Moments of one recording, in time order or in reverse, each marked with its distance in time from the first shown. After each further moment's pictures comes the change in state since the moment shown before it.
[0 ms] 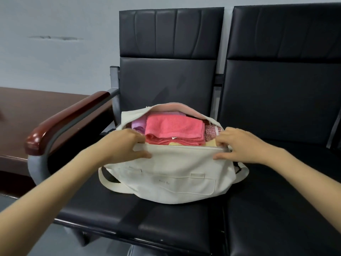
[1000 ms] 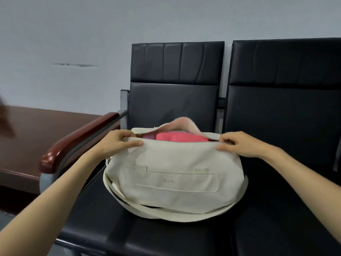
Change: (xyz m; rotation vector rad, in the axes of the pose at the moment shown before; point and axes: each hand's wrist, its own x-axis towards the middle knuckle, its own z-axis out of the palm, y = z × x) left_hand 0.013 -0.065 -0.010 -0.747 0.169 -0.334; right_hand 0.037 0.030 -0.031 0.483 0.026 0.192
